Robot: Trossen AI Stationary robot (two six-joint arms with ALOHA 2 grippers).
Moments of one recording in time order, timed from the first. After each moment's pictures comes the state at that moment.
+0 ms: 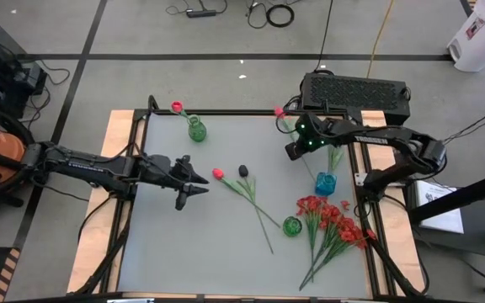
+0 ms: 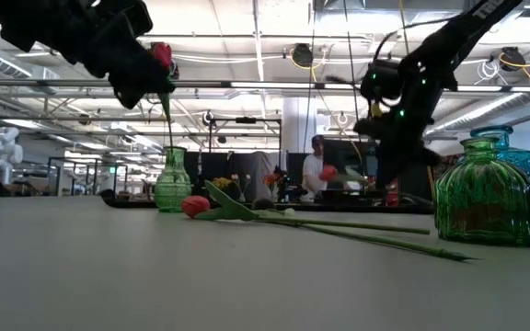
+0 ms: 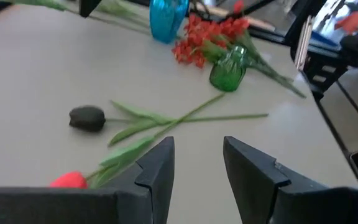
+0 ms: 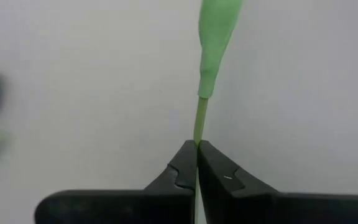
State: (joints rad) left arm -0.05 0.91 0.46 0.04 0.05 -0.26; right arm -0.59 1.41 0.78 -0.44 -0.03 0.46
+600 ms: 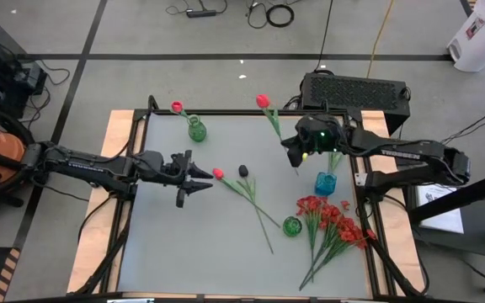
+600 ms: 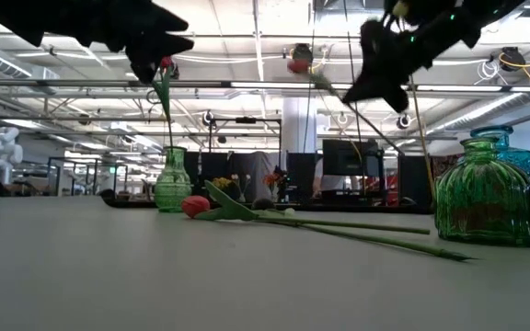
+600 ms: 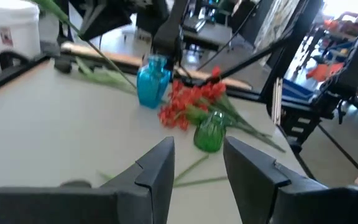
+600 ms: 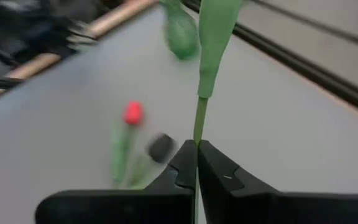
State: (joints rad) left arm -0.05 0.91 0.46 0.28 0.05 -0.22; right arm -0.35 1.11 0.78 -0.19 -0.03 0.36
